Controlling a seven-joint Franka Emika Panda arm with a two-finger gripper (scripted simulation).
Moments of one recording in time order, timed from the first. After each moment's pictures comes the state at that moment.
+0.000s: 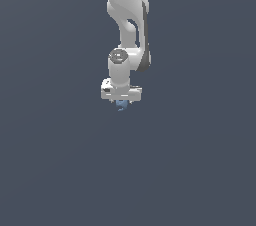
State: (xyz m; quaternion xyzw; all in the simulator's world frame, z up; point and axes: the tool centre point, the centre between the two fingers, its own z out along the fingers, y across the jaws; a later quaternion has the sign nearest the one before) arm -0.116 -0.035 0.046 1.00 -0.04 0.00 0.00
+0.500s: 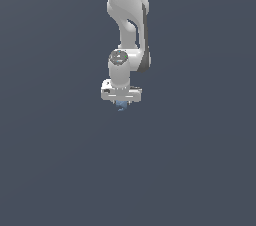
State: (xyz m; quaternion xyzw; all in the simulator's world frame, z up) arm -0.115 -0.035 0.040 1.00 -0.04 0.00 0.00
